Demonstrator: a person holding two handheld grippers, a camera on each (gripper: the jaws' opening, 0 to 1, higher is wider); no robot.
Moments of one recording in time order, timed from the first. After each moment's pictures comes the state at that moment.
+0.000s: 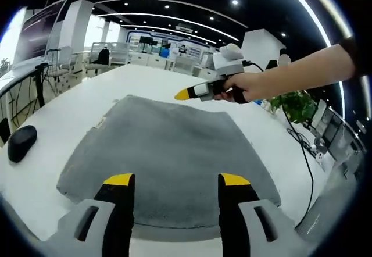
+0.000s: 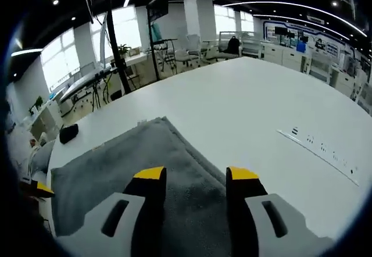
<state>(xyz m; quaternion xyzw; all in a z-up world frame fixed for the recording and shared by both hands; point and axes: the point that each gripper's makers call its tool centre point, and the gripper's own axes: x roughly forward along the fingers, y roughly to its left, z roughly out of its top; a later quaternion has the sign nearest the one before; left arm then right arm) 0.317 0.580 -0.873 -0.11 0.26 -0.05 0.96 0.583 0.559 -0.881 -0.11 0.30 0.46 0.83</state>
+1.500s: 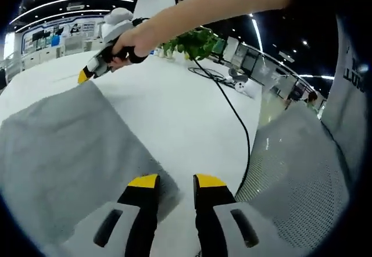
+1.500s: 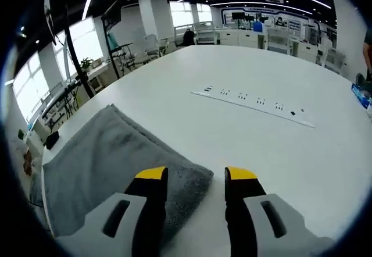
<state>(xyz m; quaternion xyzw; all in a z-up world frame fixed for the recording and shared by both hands) 0.274 0.375 -0.896 0.03 0.35 -0.43 0.83 0.600 0.400 -0.898 -0.05 0.35 0.34 0.87</state>
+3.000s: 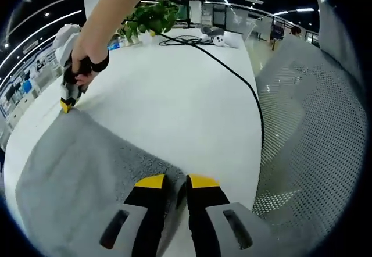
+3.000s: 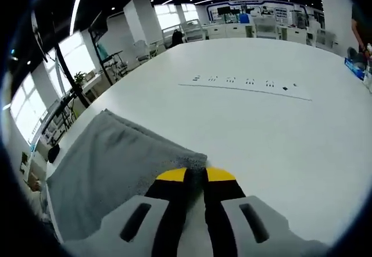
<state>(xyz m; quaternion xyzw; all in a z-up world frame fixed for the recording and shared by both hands) 0.287 0.370 -0.915 0.23 0.32 -0.46 0.80 0.595 0.388 -0.915 0.01 0.37 0.31 0.88</state>
